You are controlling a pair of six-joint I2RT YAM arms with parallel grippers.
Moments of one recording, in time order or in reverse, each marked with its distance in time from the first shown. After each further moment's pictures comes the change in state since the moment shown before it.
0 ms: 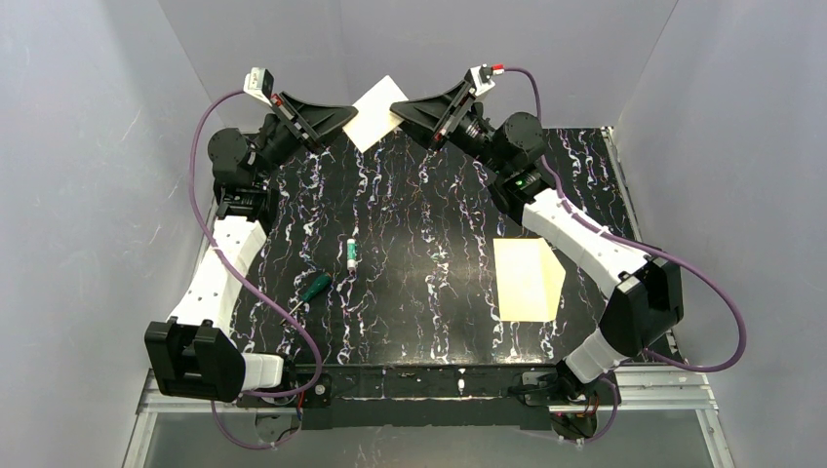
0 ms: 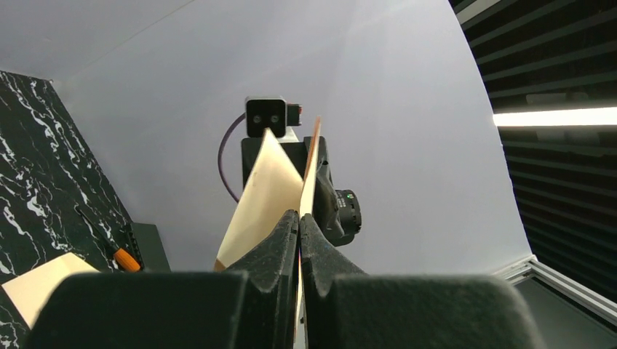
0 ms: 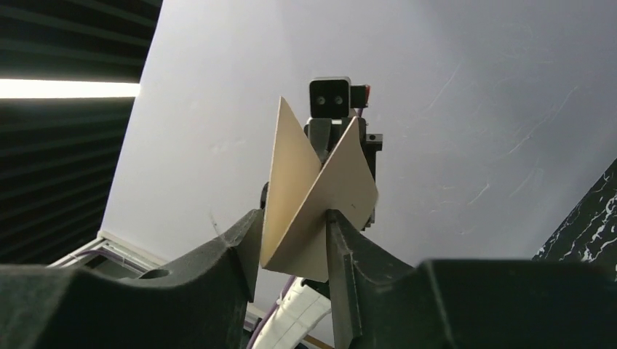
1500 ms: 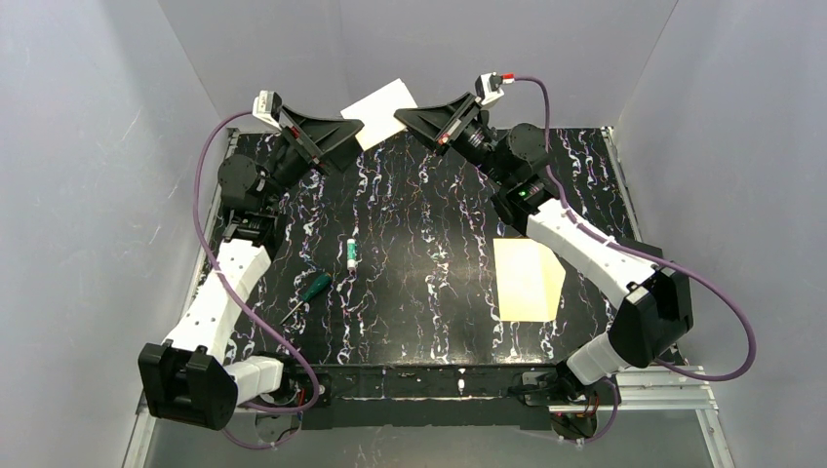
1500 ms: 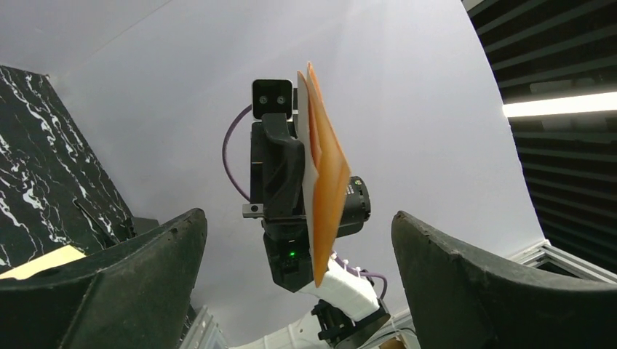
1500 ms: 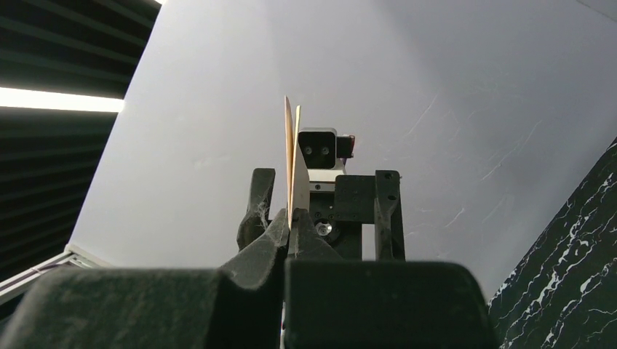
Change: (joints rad) left arm -0.077 -0.111 -0.155 0.013 -0.082 0.066; right arm 0.017 -0.065 -0.081 0.023 0.108 -0.092
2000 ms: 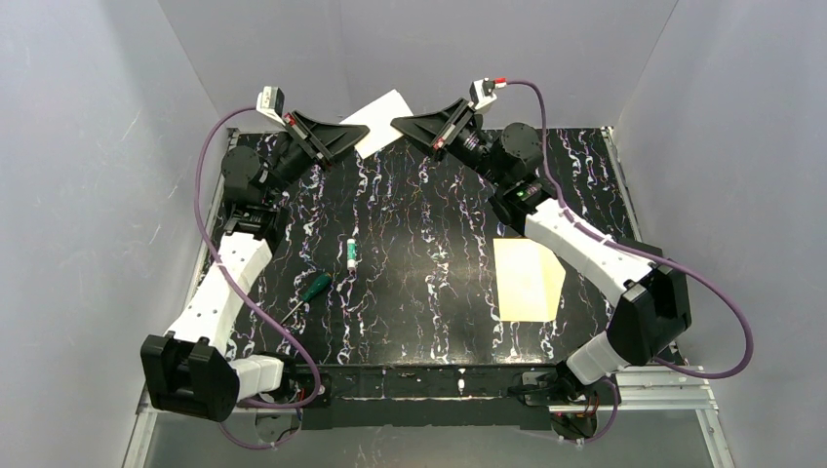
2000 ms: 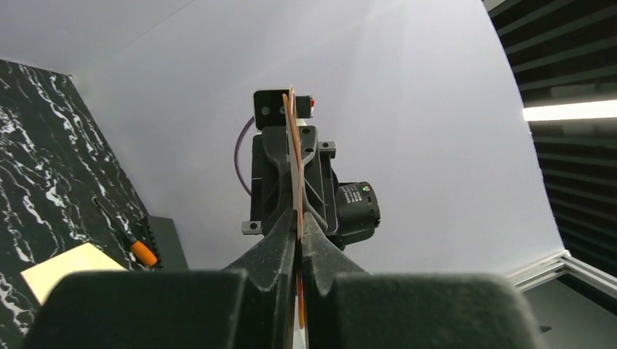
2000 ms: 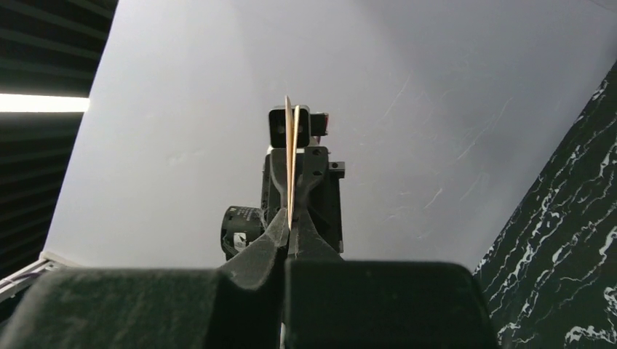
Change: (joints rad) left arm -0.001 0.030 0.017 -0.017 -0.008 0.018; right arm 0.004 0.013 -0.007 -0.052 -0.020 -0.014
